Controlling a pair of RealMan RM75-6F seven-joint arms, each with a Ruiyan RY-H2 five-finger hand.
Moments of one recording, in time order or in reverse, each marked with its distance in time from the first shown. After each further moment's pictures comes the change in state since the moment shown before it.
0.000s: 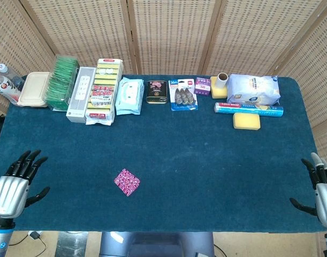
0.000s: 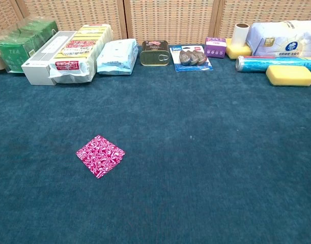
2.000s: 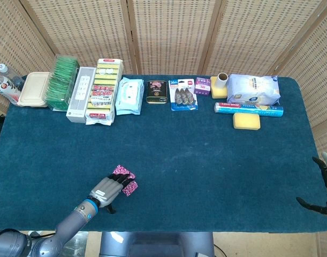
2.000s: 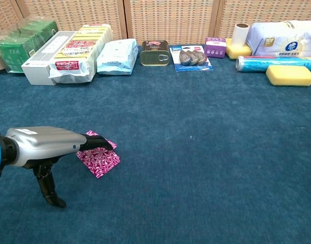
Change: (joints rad) left arm -0.679 -0.211 0.025 -0.285 -0.960 -0.743 0.523; right arm 0.008 0.094 0.010 -0.017 0.064 -0.060 0.205
